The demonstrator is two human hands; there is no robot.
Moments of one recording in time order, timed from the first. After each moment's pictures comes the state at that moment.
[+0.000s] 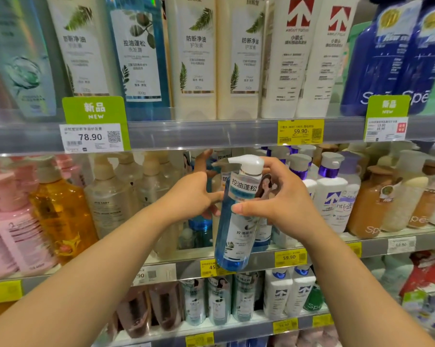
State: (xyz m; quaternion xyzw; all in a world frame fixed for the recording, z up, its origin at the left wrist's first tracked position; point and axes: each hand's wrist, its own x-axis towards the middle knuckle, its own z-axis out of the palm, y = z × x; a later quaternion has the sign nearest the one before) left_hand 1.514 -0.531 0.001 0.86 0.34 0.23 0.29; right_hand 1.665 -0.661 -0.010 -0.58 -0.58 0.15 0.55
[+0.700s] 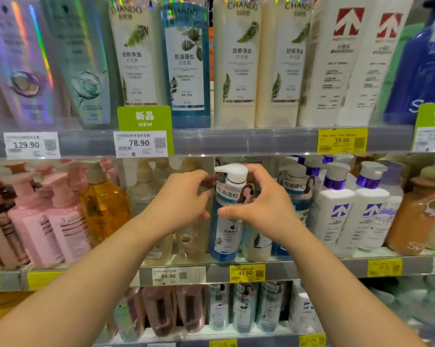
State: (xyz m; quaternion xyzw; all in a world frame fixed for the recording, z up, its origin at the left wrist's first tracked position) left_hand 1.441 -0.526 0.012 0.87 0.38 0.29 0.15; right_hand 1.607 -0.609 -0.012 -0.59 -0.61 0.14 0.52
